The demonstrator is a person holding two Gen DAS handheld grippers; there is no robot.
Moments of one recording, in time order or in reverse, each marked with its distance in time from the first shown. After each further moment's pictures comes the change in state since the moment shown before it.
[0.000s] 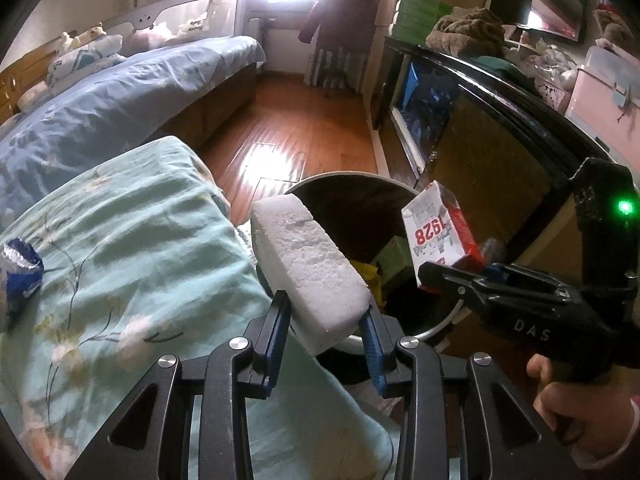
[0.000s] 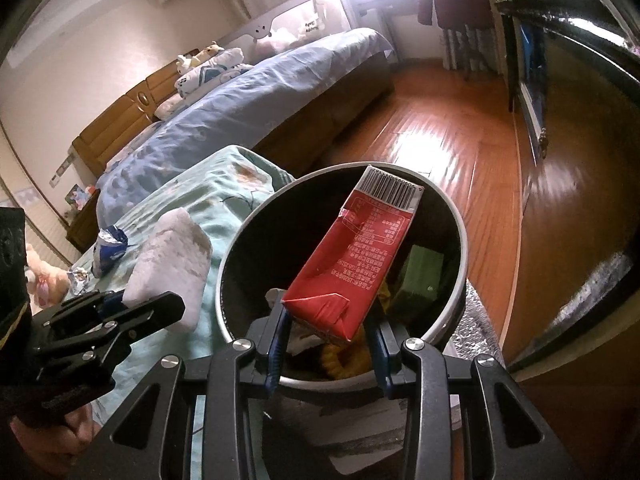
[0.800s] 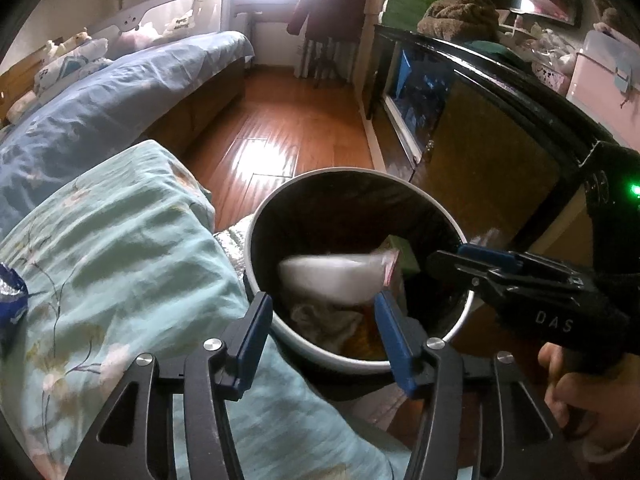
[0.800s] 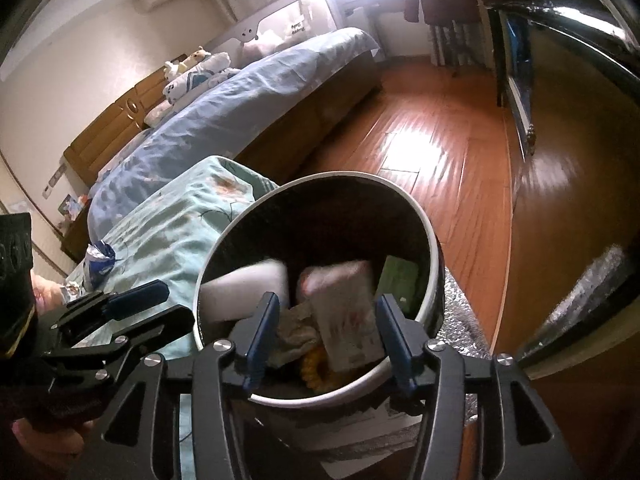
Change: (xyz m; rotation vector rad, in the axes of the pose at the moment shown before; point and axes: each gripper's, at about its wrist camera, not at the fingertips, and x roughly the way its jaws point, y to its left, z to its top) left arm 0.019 -0.006 0.009 0.034 0.034 -0.003; right arm -0.002 -0.019 0.007 0.046 -0.010 -0.019
